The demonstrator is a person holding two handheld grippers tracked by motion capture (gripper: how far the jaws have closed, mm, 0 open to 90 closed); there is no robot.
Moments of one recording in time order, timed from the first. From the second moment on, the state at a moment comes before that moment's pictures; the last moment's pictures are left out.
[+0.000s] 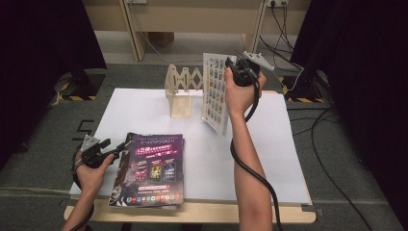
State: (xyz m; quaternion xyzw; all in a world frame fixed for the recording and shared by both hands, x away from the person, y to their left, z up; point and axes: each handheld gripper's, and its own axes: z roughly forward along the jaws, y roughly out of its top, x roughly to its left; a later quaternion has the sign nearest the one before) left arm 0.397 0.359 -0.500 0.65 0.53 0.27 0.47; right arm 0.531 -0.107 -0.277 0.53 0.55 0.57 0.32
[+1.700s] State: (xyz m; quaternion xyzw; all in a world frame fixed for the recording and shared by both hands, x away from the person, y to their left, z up) left arm 0.397 0.358 -0.500 0.66 0.53 0.28 0.46; right arm 0.551 -0.072 -0.291 0.50 0.52 0.58 0.39
